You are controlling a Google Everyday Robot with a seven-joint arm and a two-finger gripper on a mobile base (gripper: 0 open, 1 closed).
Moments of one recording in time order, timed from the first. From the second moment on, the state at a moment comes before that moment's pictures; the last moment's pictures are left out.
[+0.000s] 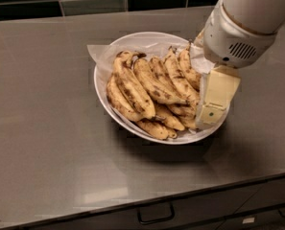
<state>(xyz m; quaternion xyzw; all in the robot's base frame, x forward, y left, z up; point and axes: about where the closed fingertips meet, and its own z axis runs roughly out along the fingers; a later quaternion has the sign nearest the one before) 0.443 -0.116 0.968 -0.65 0.75 0.01 0.16</state>
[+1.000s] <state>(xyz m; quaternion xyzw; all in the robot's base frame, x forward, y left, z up) 0.429 -0.025 1.032 -0.63 0.73 0.01 0.26</state>
